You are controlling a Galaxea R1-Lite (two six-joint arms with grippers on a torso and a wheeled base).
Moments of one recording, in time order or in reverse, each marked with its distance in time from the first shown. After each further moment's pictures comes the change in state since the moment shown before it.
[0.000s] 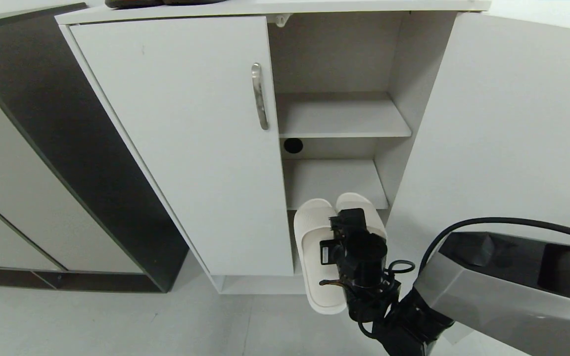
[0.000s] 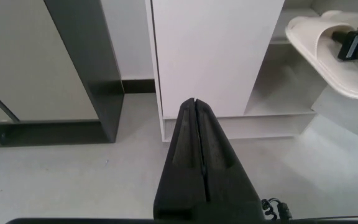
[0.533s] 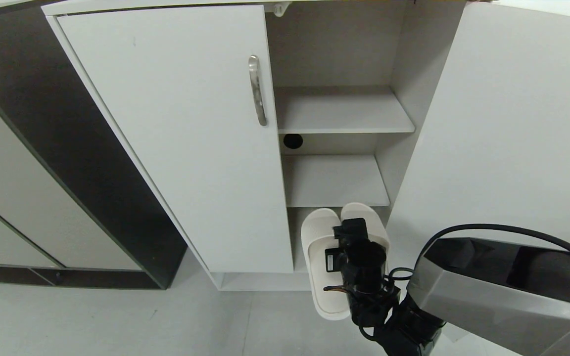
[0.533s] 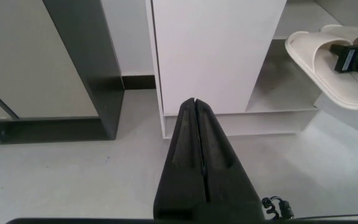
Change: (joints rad) left arm 0.000 0.000 0.000 0.000 0.000 0.005; right arm -0.028 0.056 0.008 -0.007 -0.002 0.017
